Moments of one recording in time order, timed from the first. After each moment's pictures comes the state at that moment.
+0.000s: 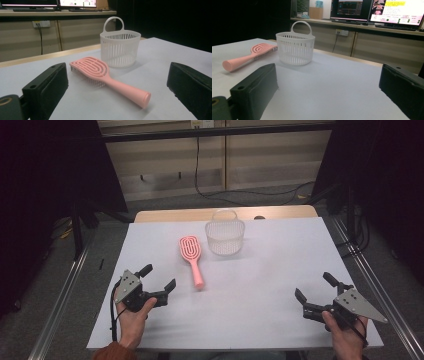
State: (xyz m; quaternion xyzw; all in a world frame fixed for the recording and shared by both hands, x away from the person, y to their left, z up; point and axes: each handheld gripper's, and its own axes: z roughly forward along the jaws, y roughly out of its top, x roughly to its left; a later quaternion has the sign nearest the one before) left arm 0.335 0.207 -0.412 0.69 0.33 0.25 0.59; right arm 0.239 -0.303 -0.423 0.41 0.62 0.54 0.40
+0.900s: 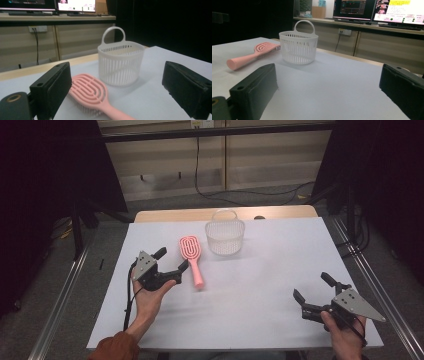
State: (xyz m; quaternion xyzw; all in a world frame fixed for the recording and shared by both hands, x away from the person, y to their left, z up) left arm 0.384 0.168 -0.402 0.68 0.33 0.26 0.60; right arm 0.241 -0.301 -0.424 0.40 0.63 0.54 0.39
